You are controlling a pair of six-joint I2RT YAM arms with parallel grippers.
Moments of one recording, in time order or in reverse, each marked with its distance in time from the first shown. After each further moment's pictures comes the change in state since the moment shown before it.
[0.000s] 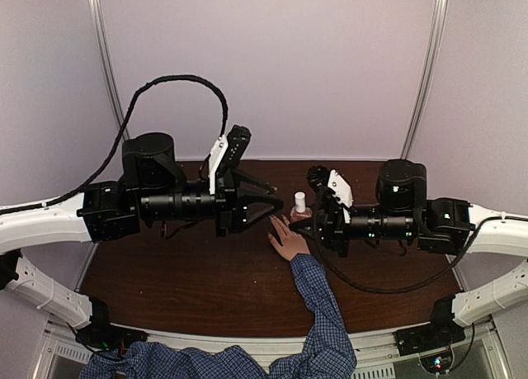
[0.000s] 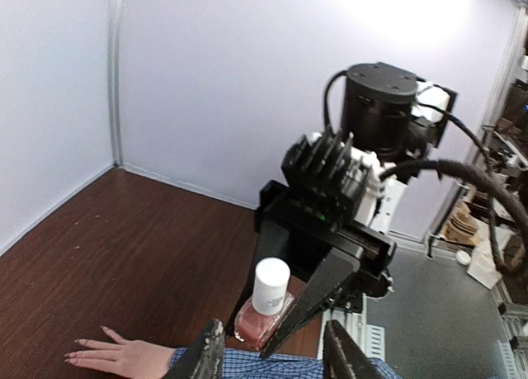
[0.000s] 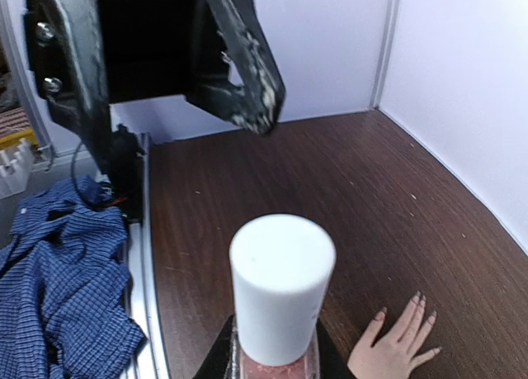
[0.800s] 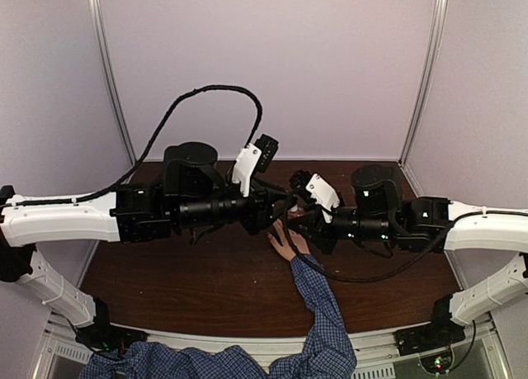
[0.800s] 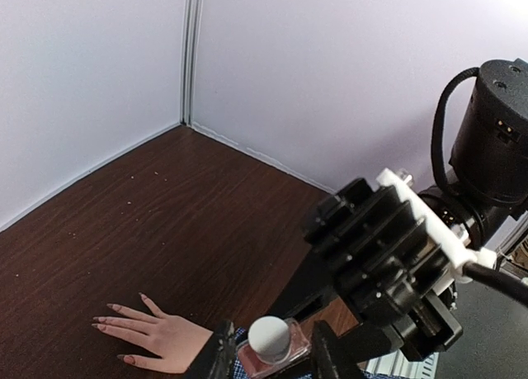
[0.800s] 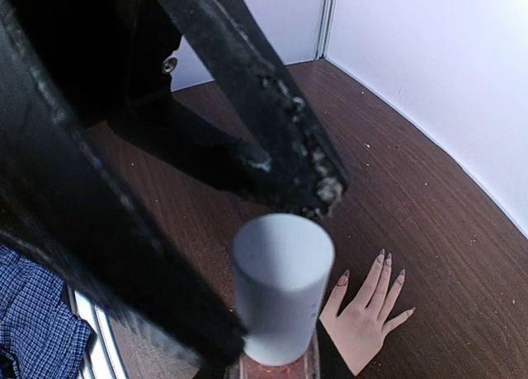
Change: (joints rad) left arm -0.037 0.163 0.072 -0.027 -0.319 -0.061; right arm 0.001 0.132 0.038 -0.050 0.240 0.031
